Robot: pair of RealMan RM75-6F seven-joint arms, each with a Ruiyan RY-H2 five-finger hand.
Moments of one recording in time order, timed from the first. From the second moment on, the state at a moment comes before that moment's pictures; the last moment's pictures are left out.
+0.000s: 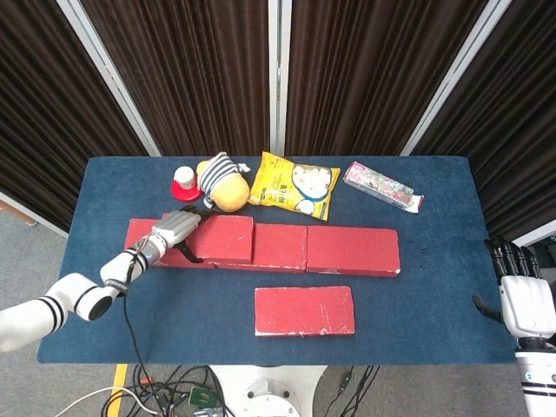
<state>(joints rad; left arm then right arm) -0.93 -1.38 -0.13 -1.25 1.31 0.46 -0.33 0.11 -1.07 0.10 -1.70 -1.40 1.42 -0.15</state>
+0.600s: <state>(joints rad) -0.92 -1.37 -0.12 -1.26 1.34 0.50 -0.37 0.11 -1.07 0.10 -1.70 -1.38 1.41 -0.15</state>
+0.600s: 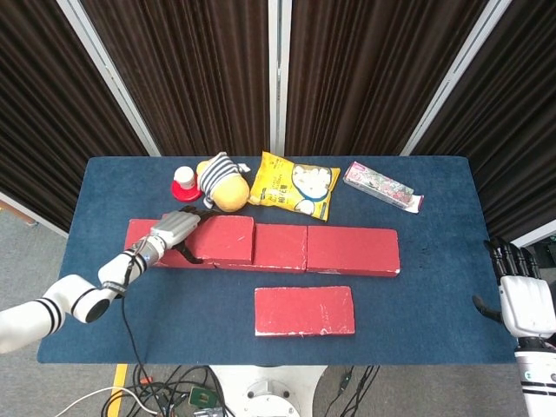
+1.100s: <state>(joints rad) -0.92 -1.39 -0.11 -1.23 1.33 0.49 -0.37 0.12 -1.07 0.10 -1.70 -1.37 1.40 -0.15</state>
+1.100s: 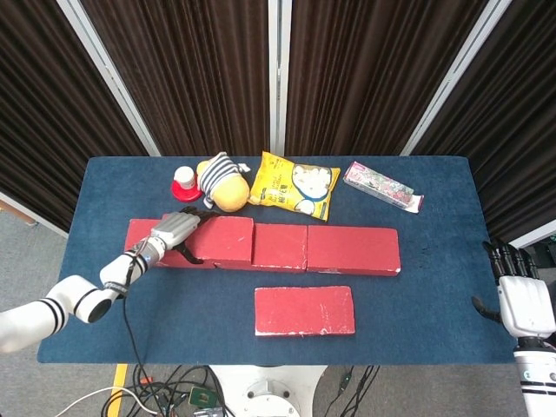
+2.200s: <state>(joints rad) -0.92 -1.37 -0.11 -1.28 1.31 0.50 -0.35 0.12 -1.06 0.10 -1.69 -1.36 1.38 -0.14</state>
